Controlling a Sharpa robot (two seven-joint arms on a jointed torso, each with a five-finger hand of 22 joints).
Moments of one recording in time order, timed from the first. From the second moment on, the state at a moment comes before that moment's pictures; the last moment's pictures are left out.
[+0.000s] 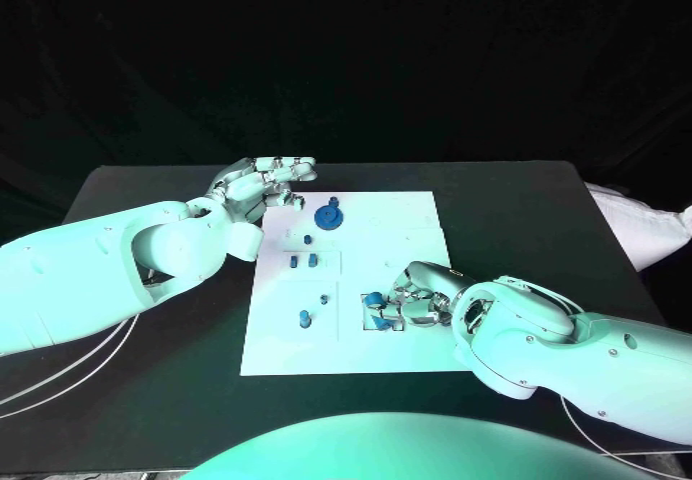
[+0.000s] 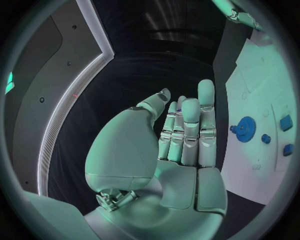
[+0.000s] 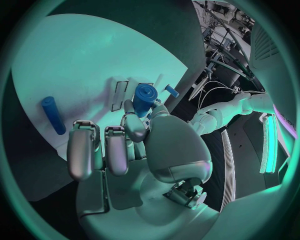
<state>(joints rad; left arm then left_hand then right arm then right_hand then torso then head) 1.16 -0.89 -0.03 1.54 0.09 -0.16 0.32 1.35 -0.13 0.36 -0.02 0.11 1.06 0.18 0.09 0.07 1.17 0.10 0.15 0.08 1.24 0.02 1.10 0.55 0.17 1.29 0.11 0.47 0.94 0.90 -0.89 0.03 1.92 -1.43 -0.30 -0.61 1.20 0.08 -0.13 0.29 0.44 1.10 0.08 0.24 0.21 1.38 -0.01 1.13 1.15 1.46 -0.07 1.48 1.31 0.08 1.45 0.03 1.40 1.24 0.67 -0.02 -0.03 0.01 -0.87</state>
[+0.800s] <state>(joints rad) 1.16 -0.89 -0.03 1.54 0.09 -0.16 0.32 1.35 -0.13 0.35 -0.02 0.11 1.06 0.18 0.09 0.07 1.17 0.10 0.15 0.08 1.24 0.02 1.10 0.55 0.17 1.29 0.11 0.47 0.94 0.90 -0.89 0.03 1.92 -1.48 -0.29 -0.61 1.31 0.03 -0.21 0.17 0.11 1.11 0.07 0.24 0.27 1.37 -0.01 1.05 1.11 1.46 -0.07 1.48 1.31 0.07 1.45 0.03 1.40 1.26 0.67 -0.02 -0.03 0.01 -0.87</state>
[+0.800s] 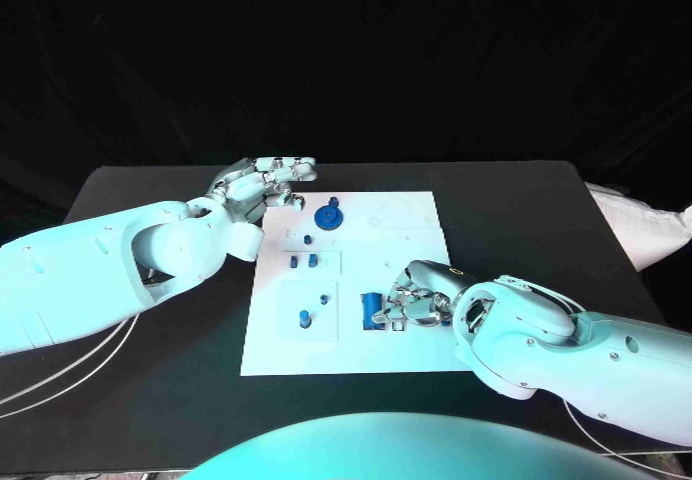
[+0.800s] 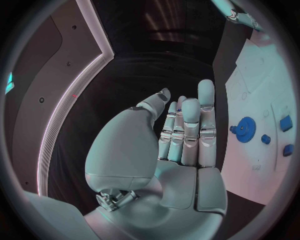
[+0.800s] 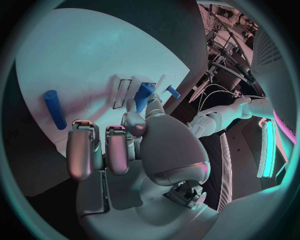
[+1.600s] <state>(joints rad) 1.16 -0.89 -0.03 1.54 0.09 -0.16 0.32 1.35 -0.13 0.35 -0.02 0.11 1.06 0.18 0.09 0.07 1.17 0.10 0.15 0.08 1.24 0.02 1.10 0.55 0.17 1.29 0.11 0.47 0.94 0.90 -0.97 0.03 1.98 -1.50 -0.33 -0.60 1.33 0.06 -0.21 0.16 0.19 1.10 0.07 0.22 0.29 1.37 -0.01 1.07 1.14 1.46 -0.07 1.48 1.31 0.07 1.45 0.03 1.41 1.27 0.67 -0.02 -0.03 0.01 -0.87</state>
